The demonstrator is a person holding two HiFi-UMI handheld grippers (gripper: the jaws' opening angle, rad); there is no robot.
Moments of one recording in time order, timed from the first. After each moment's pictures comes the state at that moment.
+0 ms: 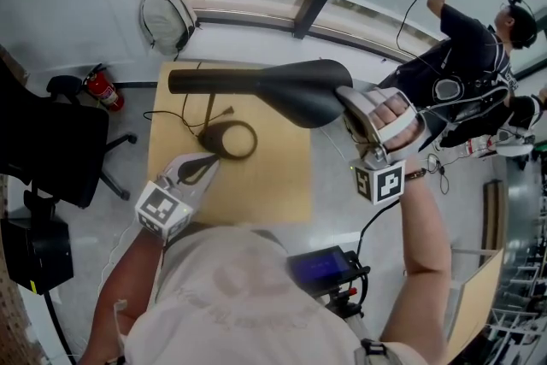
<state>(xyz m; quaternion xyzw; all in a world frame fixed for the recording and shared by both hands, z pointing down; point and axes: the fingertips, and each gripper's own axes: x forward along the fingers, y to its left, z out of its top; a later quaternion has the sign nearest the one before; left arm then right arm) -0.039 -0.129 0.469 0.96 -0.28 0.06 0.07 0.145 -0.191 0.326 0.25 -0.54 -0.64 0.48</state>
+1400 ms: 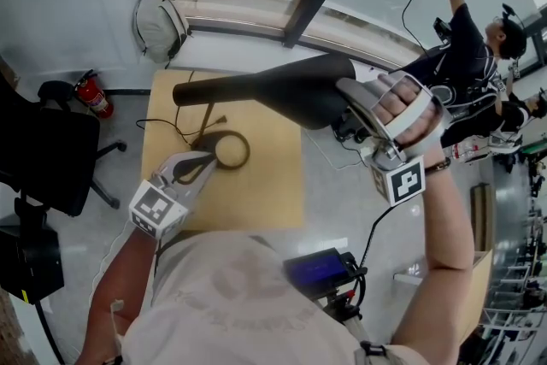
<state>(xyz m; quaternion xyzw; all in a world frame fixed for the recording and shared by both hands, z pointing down) -0.048 -0.141 0.456 0.96 -0.26 0.04 0.06 0.114 -0.189 0.266 0.13 -0.45 -0.72 0.51</state>
